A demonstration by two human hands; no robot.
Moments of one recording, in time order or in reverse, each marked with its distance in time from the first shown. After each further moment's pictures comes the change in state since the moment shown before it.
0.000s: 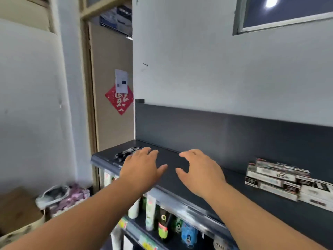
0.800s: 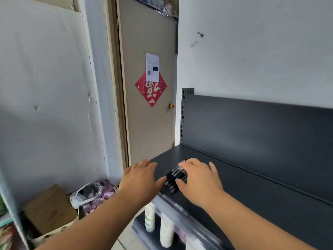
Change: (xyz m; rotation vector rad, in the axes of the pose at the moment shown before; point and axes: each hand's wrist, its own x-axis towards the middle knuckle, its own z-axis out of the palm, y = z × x) left_hand 0.158 -0.260 0.103 0.034 -0.141 -0.192; right_hand 0.253 -0.131 0.208 0.043 -0.178 -0.098
